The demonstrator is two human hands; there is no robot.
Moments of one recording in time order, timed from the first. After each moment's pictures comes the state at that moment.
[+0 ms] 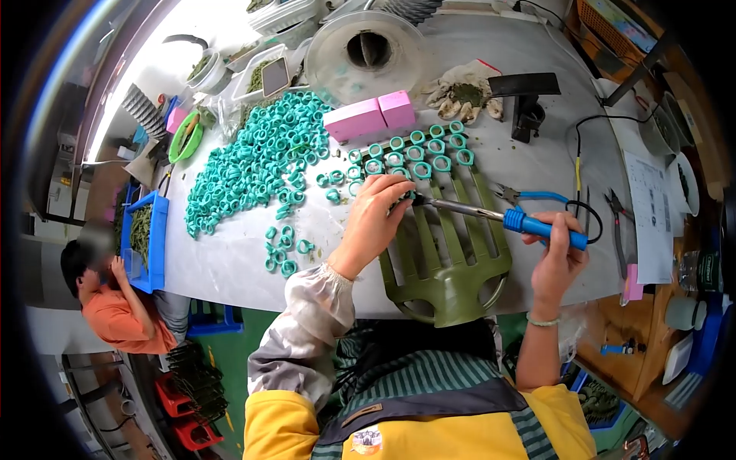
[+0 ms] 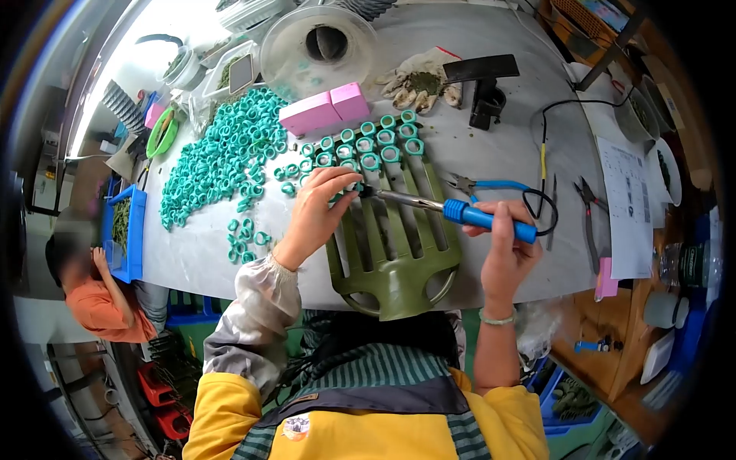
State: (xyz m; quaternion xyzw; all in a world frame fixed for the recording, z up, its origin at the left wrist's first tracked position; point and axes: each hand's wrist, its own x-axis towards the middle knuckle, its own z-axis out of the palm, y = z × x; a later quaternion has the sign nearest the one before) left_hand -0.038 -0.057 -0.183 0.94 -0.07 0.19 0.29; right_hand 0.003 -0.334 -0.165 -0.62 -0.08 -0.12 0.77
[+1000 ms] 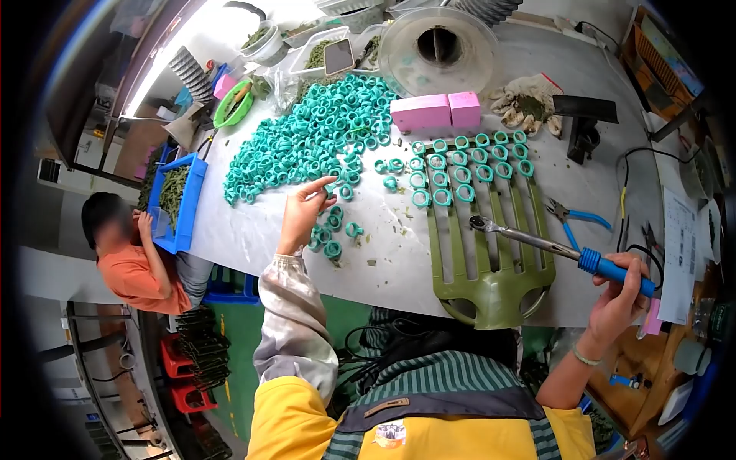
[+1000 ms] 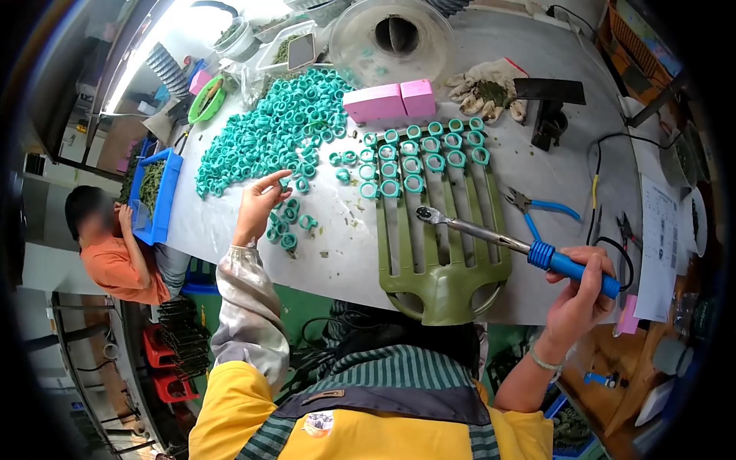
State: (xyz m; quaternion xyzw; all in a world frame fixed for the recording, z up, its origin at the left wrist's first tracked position) left_hand -0.145 0.123 -0.192 0.72 0.31 0.12 0.61; right_hand -0.004 -0.360 -0.138 -0.63 -0.08 -0.15 0.76
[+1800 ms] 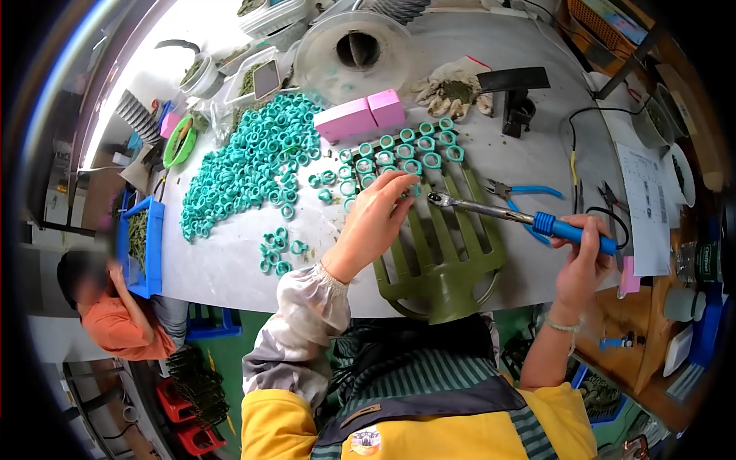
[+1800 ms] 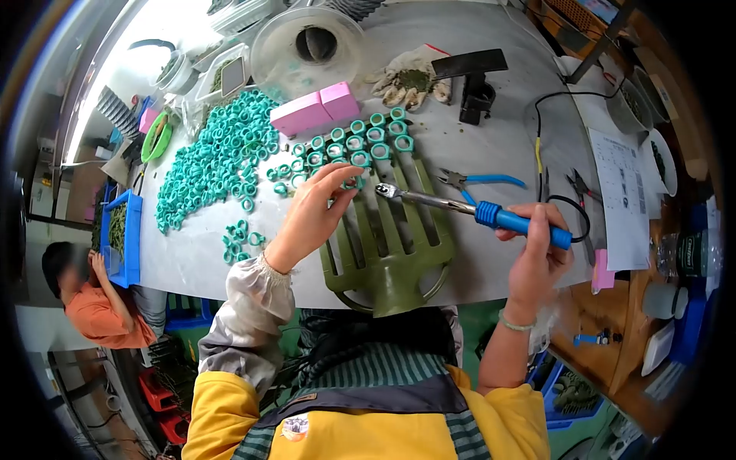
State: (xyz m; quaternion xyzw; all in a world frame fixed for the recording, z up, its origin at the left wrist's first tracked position) left_hand -0.038 -0.076 -0.155 0.91 -0.05 0.09 0.40; right_hand 0.006 -0.376 -0.146 -0.65 -0.04 -0.17 0.74
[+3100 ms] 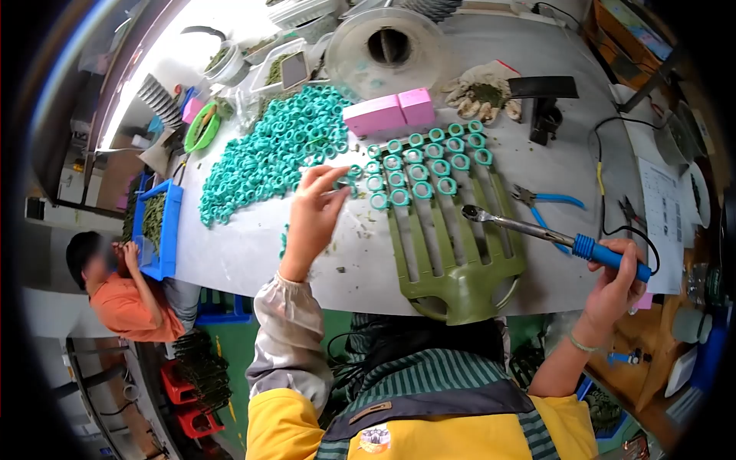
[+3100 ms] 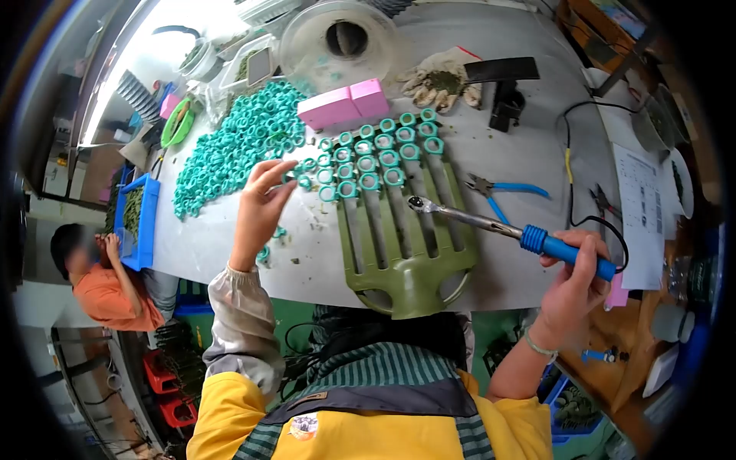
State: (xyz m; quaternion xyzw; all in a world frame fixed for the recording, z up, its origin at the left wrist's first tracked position) left_hand -0.086 0.011 -0.147 0.88 0.11 0.19 0.42; right_hand 0.001 -0.392 -0.135 -0.63 -0.04 -0.20 0.75
